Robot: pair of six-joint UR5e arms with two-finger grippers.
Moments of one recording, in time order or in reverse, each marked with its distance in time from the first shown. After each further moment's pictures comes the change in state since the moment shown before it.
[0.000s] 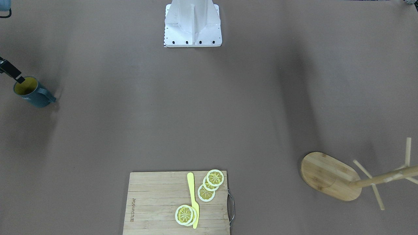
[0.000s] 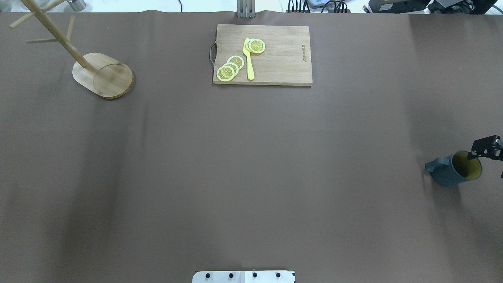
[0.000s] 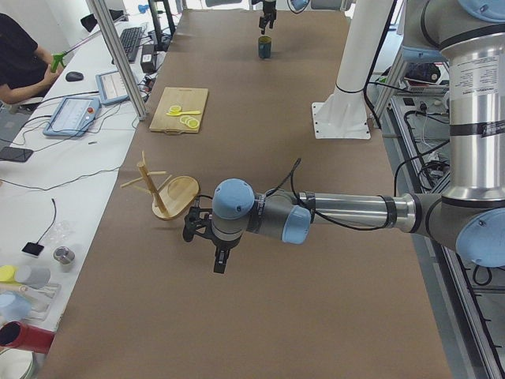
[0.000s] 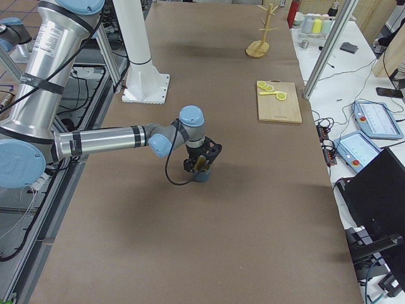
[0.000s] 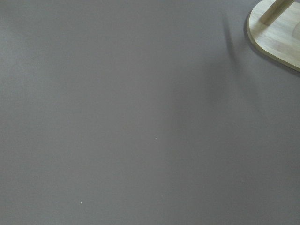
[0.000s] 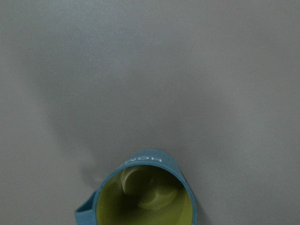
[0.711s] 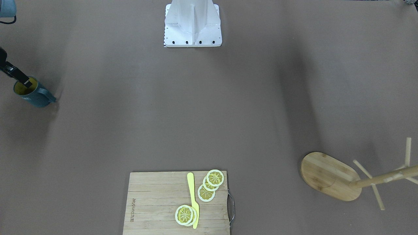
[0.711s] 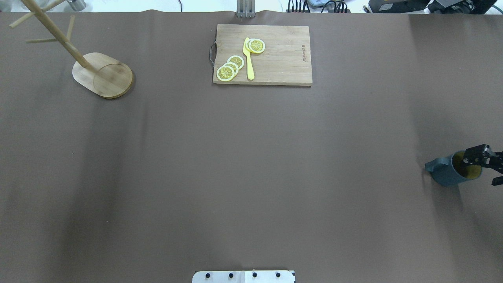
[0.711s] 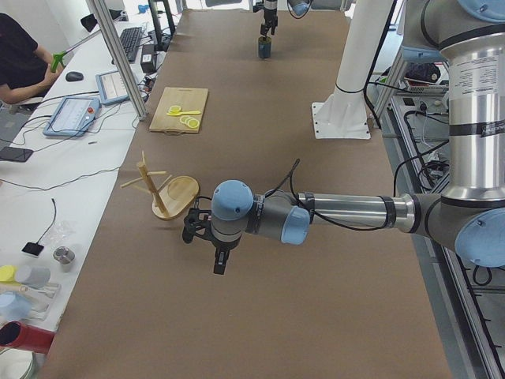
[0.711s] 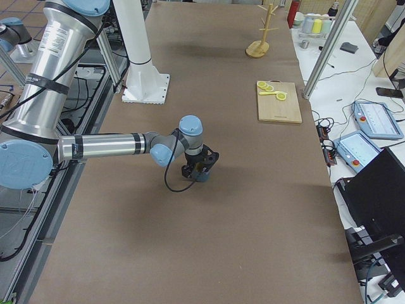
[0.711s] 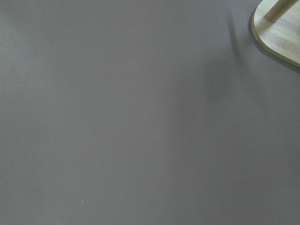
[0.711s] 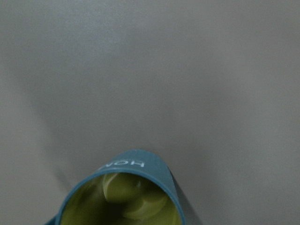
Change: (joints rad) left arm 0.001 -0.004 0.003 0.004 0.000 0.000; right arm -0.050 0.000 -0.097 0.113 -0.010 0.065
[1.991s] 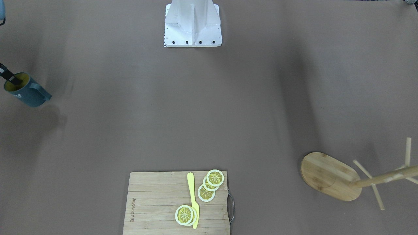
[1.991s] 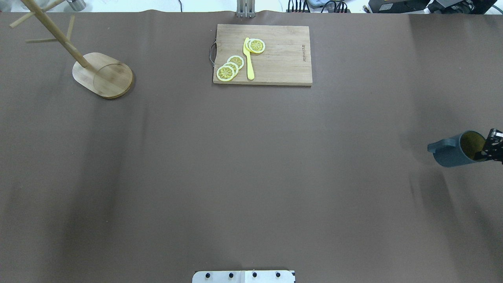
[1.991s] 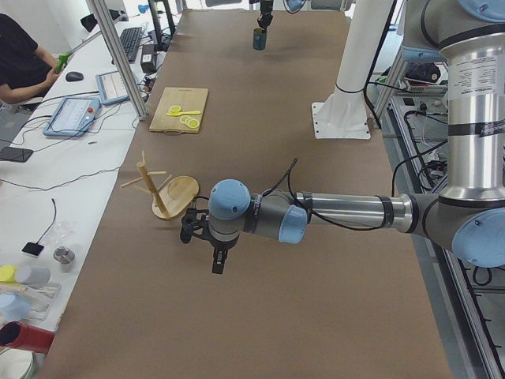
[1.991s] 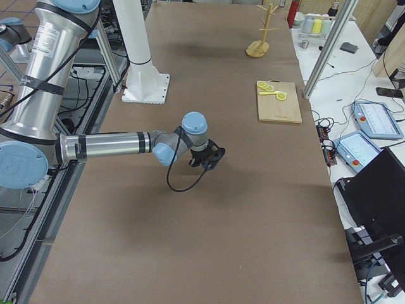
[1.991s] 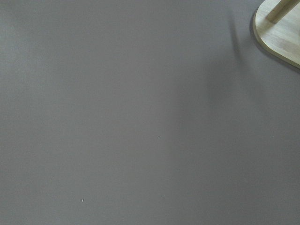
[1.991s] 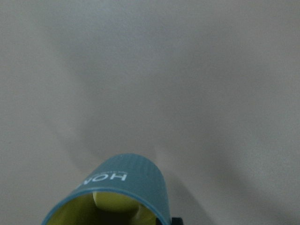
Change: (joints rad) left arm 0.000 -0.020 0.009 0.007 0.000 -0.040; right arm 0.194 0.057 0.018 -0.005 0.183 -0.036
